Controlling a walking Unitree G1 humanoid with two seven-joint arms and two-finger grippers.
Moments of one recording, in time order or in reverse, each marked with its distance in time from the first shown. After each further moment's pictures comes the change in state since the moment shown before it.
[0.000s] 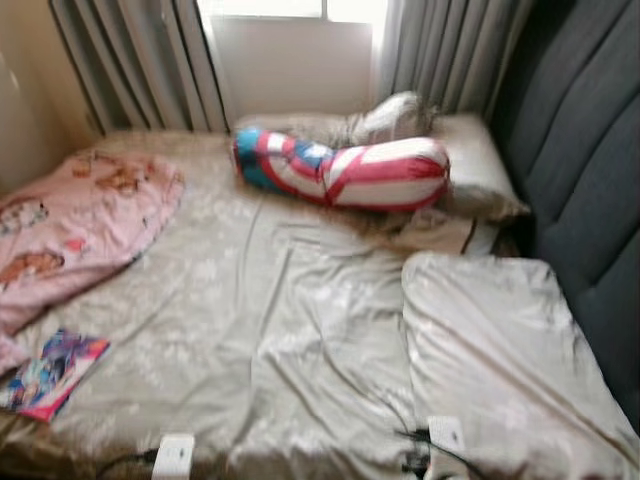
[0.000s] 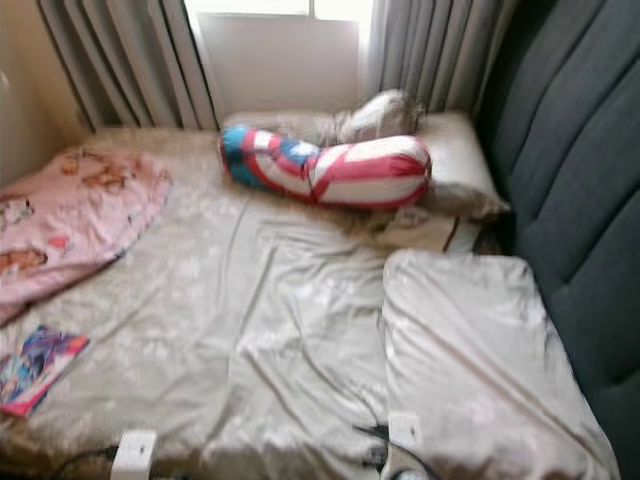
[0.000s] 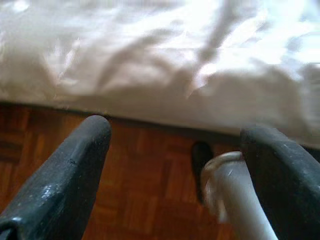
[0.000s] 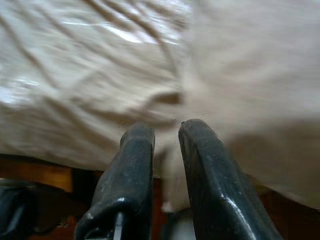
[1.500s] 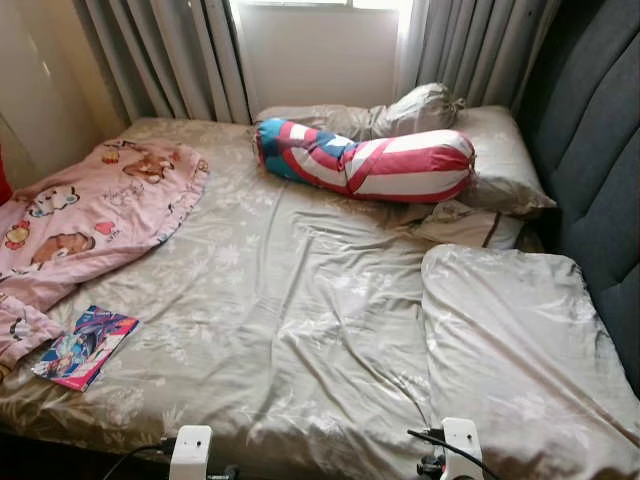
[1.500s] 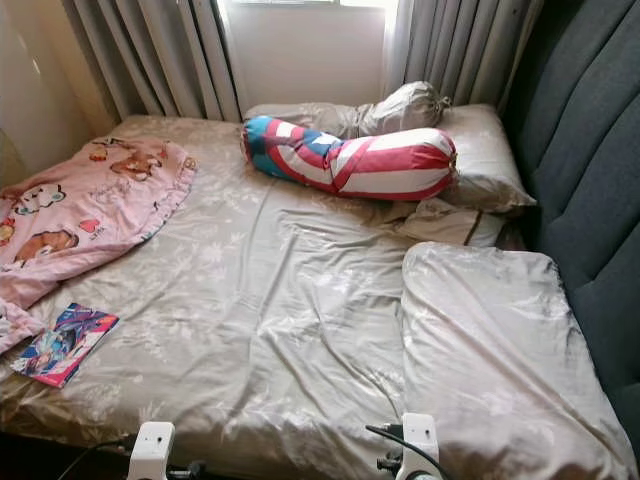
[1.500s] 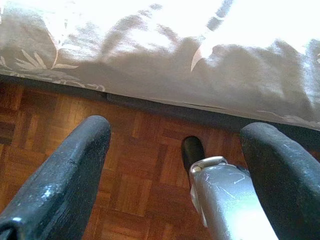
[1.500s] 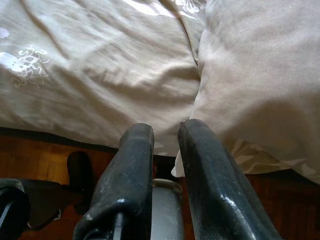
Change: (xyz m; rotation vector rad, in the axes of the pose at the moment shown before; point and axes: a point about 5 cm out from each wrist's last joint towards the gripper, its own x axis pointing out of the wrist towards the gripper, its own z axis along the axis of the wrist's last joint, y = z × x) left arm 0.001 -0.009 0.001 -0.012 -0.004 -0.024; right arm -0.001 -0.007 -0.001 0.002 0.015 -0.006
